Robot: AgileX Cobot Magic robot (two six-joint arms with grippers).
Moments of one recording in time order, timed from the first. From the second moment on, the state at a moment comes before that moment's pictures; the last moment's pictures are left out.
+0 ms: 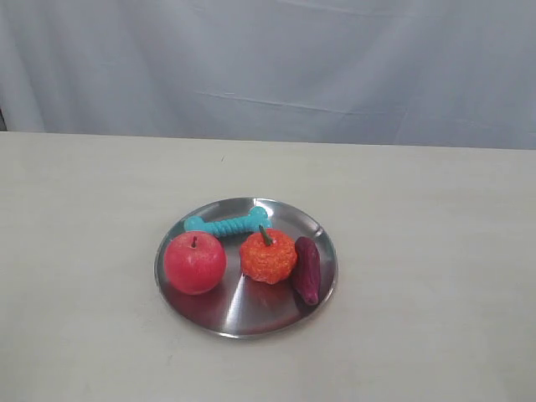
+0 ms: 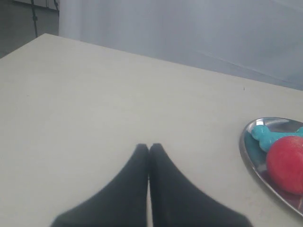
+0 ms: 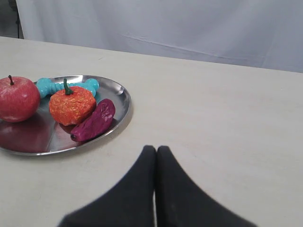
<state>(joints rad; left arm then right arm) 0.07 0.00 0.00 -0.02 0.35 -0.17 -0.10 0.03 0.00 -0.13 0.30 0.17</state>
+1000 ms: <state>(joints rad) 0.07 0.00 0.00 -0.02 0.35 -0.17 -0.05 0.09 -0.06 0.13 0.13 0.34</state>
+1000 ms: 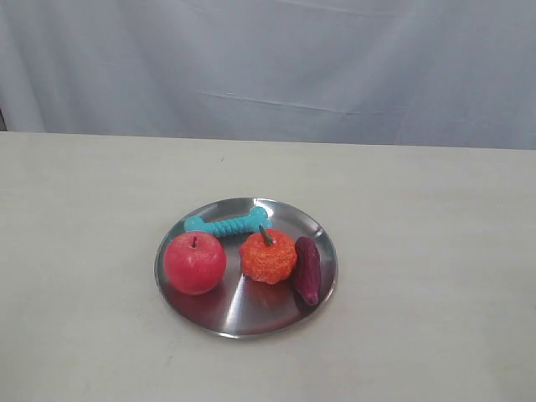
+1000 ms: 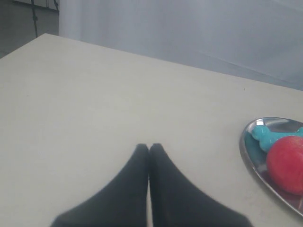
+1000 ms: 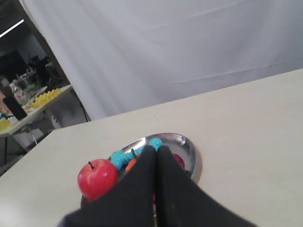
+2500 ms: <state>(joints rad) 0.07 0.00 0.00 -0.02 0.35 -0.17 0.17 2.13 -1.98 0.22 1.12 -0.95</state>
